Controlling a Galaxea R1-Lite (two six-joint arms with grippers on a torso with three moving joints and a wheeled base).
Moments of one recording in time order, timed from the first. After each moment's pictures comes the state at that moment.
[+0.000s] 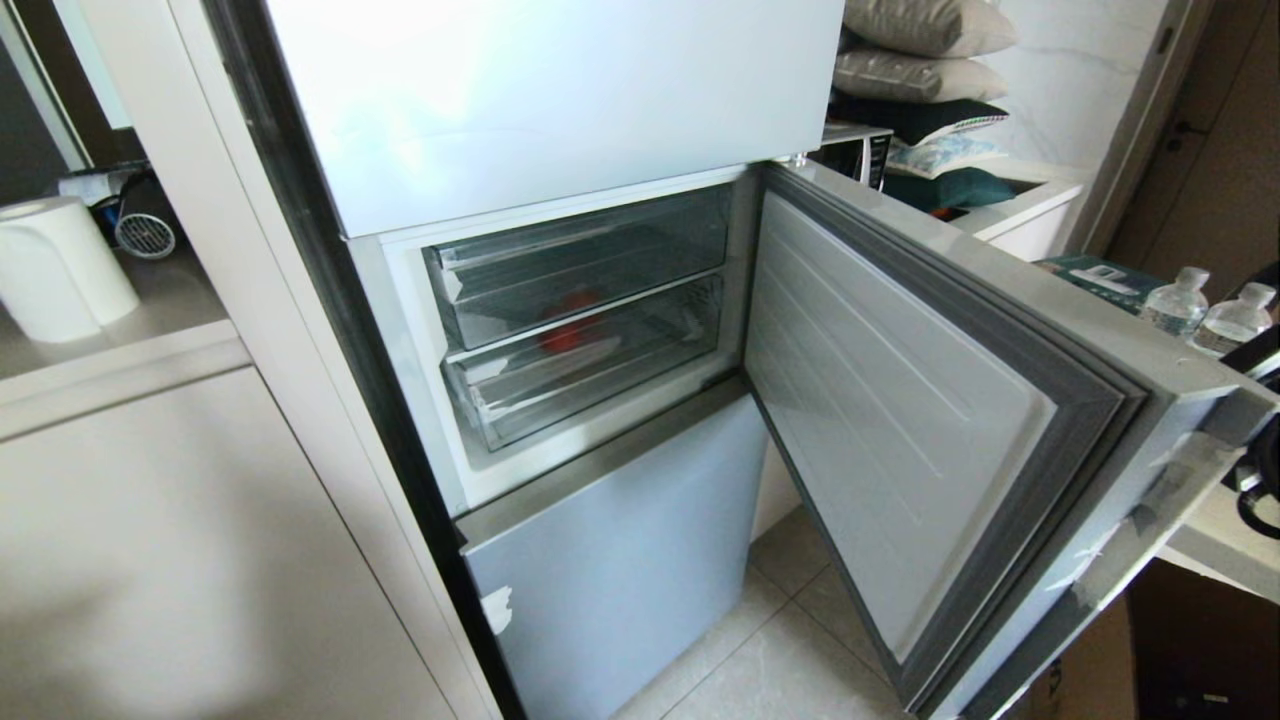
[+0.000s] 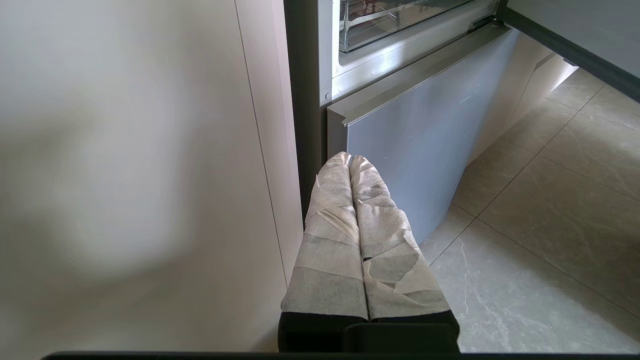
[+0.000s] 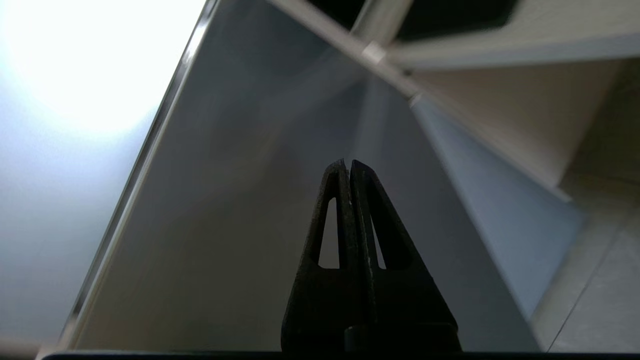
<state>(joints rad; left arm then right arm) 0.00 0.00 0.00 0.01 0.00 0.01 -0.08 1.33 -0.55 -0.76 0.17 0.95</state>
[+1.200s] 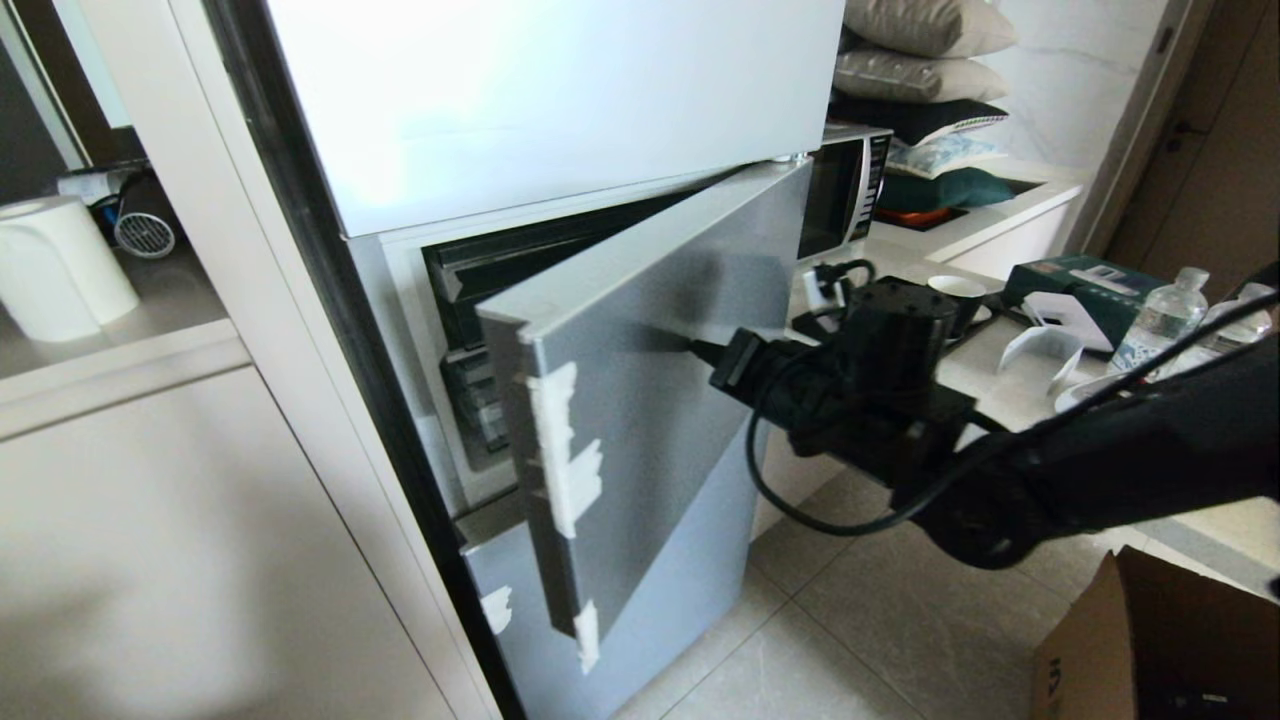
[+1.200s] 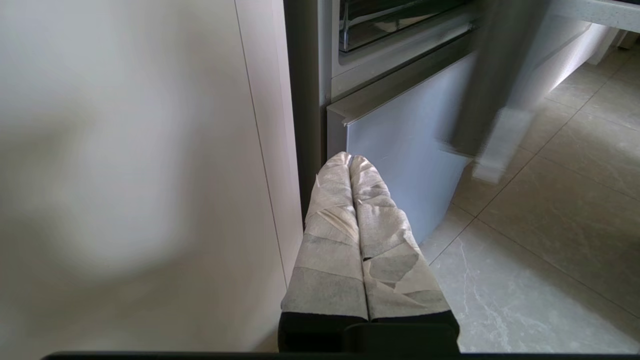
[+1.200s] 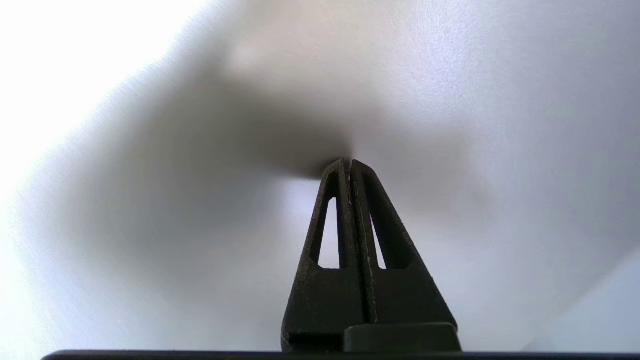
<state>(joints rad) 0.00 0.00 0.00 0.01 0.00 0.01 0.59 2.06 -1.18 -0.92 0.06 0.67</state>
